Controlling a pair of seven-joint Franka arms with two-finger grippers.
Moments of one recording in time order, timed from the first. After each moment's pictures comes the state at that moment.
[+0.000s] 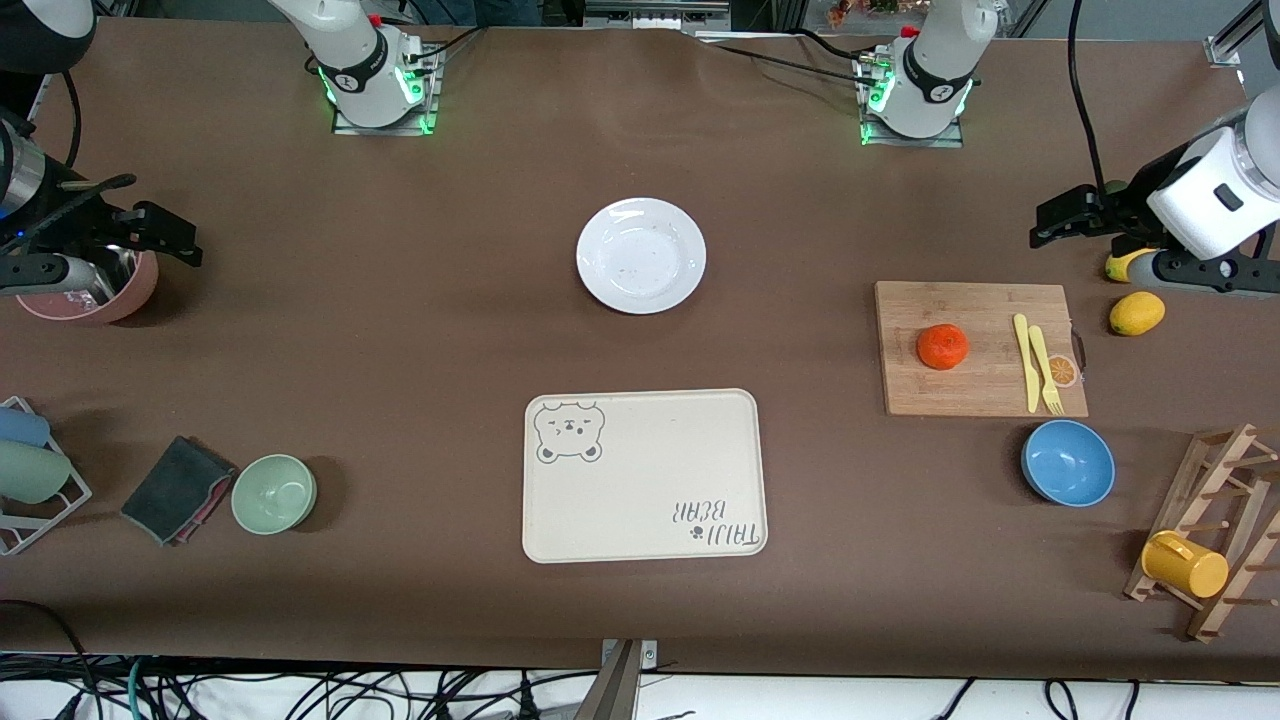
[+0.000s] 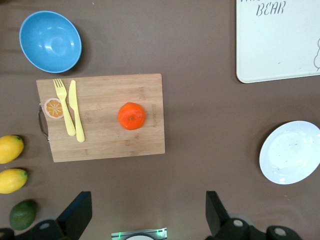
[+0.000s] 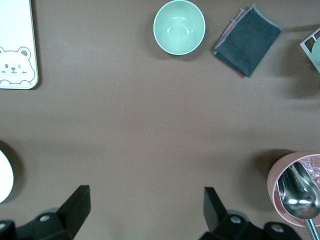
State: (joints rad) left arm 0.00 0.08 -0.06 -1.52 -0.11 1.43 -0.02; right arm 0.00 0.03 -0.01 -1.67 0.01 1.64 -0.07
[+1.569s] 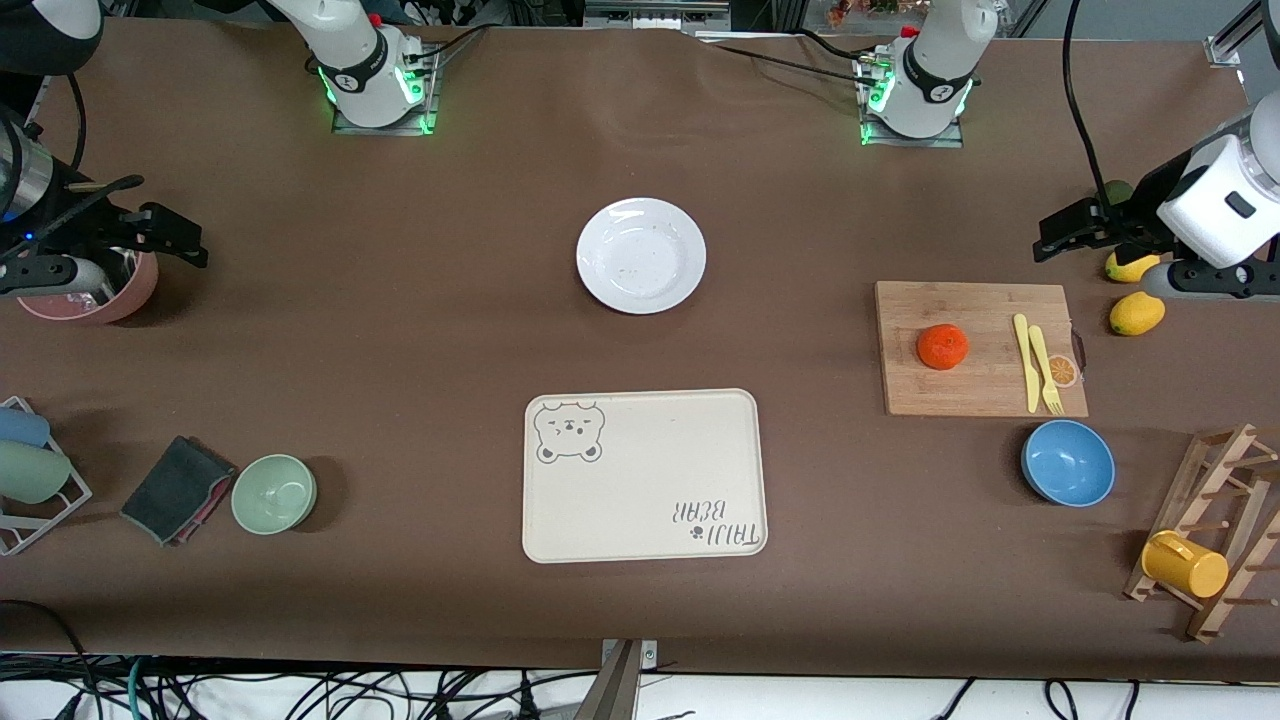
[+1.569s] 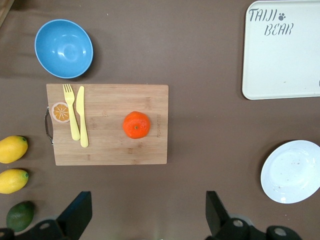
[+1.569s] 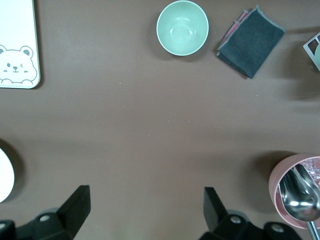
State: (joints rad) left arm 0.00 0.09 -0.05 -1.52 -0.09 1.47 -0.07; right arm 0.00 0.03 0.00 -1.67 0.01 1.64 -0.07
